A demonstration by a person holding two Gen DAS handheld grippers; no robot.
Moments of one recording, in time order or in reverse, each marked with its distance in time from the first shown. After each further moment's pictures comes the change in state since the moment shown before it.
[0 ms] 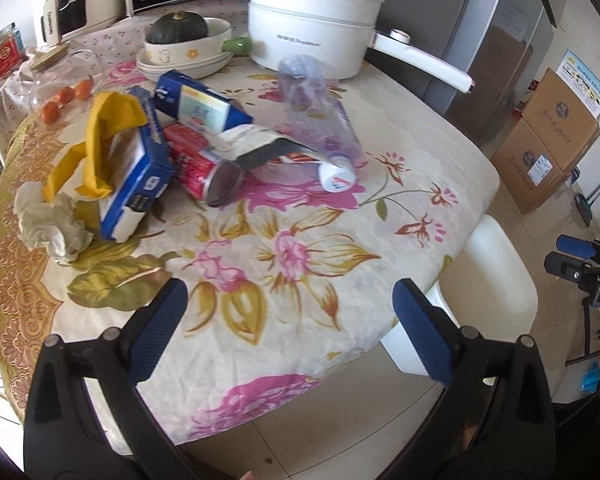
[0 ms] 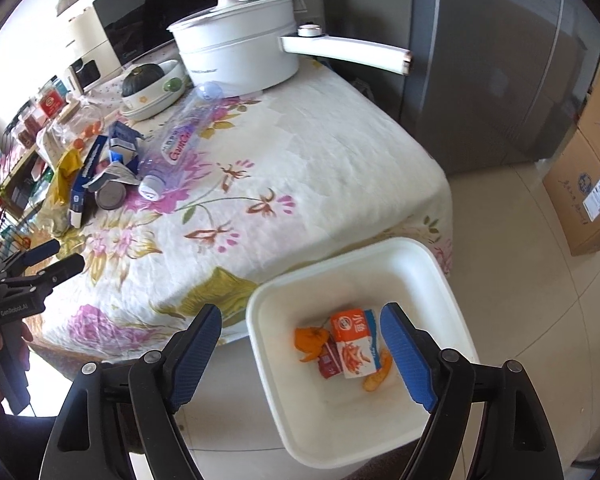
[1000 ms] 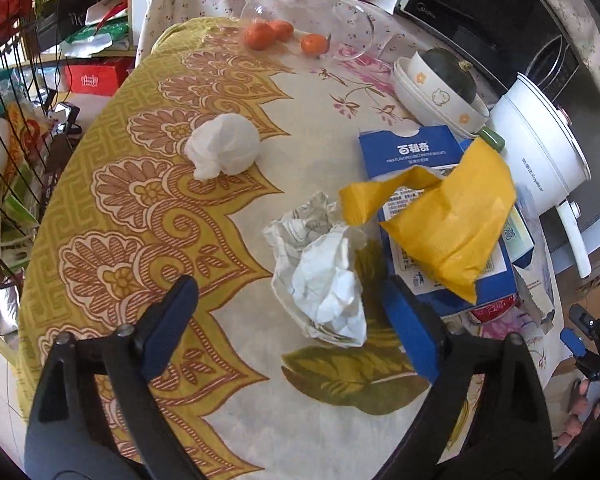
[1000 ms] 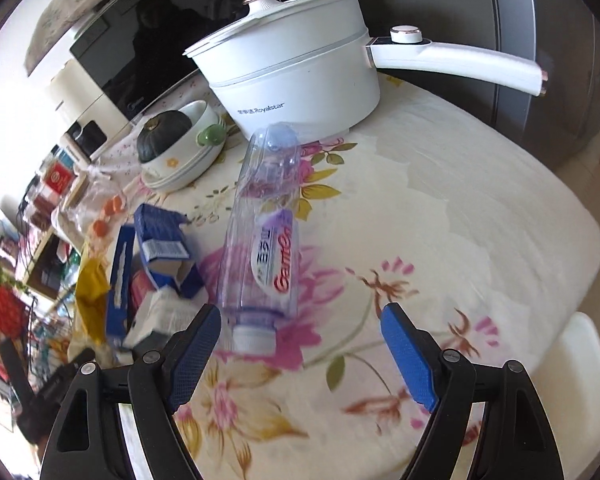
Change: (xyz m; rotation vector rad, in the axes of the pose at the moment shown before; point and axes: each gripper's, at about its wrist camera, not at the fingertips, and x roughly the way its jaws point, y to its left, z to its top) left arm 0.033 0.208 -0.003 -0.574 -0.073 0.158; right arm 0.111 0.101 0.114 0.215 -0.088 0.179
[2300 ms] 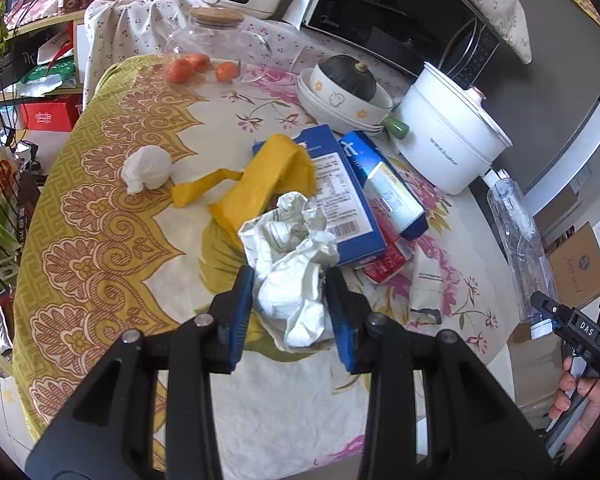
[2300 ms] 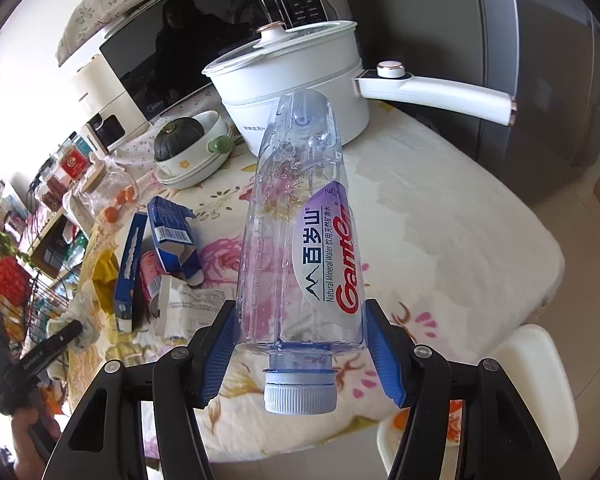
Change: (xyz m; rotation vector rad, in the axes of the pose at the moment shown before) left arm -0.062 -0.053 -0.027 0.154 -0.052 -0.172; right arm -0.074 -0.025 -0.023 -0.110 -0.041 -0.019
